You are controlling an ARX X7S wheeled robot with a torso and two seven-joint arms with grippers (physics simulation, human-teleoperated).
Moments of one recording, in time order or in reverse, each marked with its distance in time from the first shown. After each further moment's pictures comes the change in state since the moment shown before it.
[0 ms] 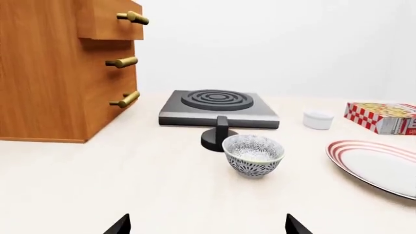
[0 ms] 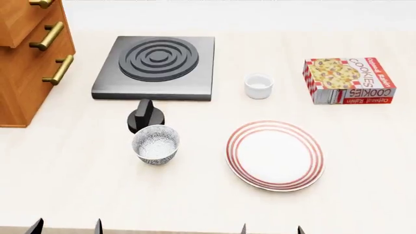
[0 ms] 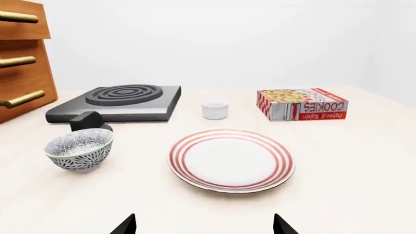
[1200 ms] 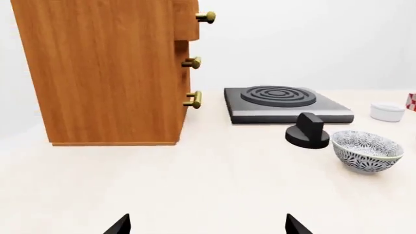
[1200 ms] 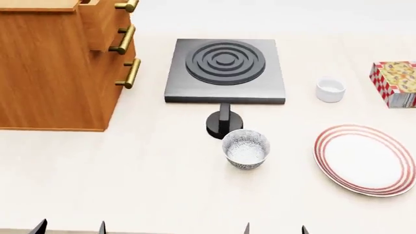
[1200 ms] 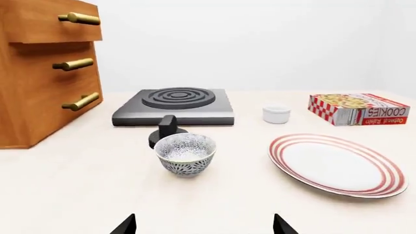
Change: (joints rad) left arm -0.017 -0.050 0.076 -0.017 -0.010 -0.008 -0.070; right arm 0.007 0.048 -0.055 0.001 0.030 -0.011 0.080
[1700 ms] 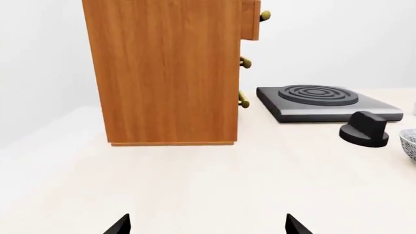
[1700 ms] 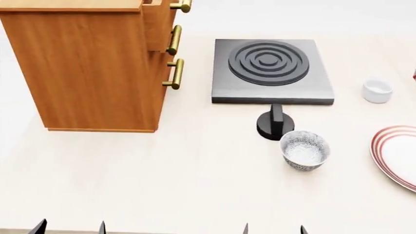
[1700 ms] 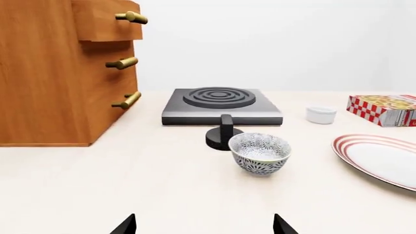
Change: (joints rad) left arm -0.001 -0.016 0.019 0.005 -0.008 -0.003 -0.021; right arm 0.003 0.014 -0.023 0.003 0.006 -0.003 0.017
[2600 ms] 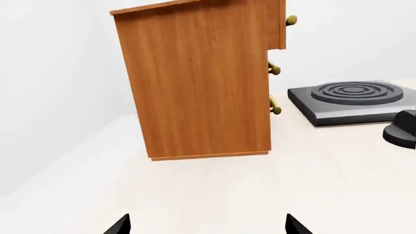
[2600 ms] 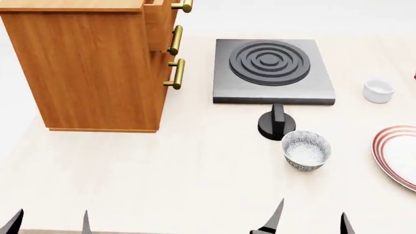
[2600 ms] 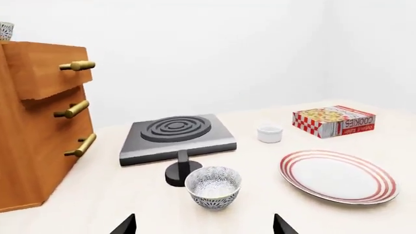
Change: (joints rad) left arm 0.008 -0.043 0.020 0.235 0.069 -0.245 -0.143; right arm -0.019 0.021 0.071 -0.318 0.072 0.224 0.179
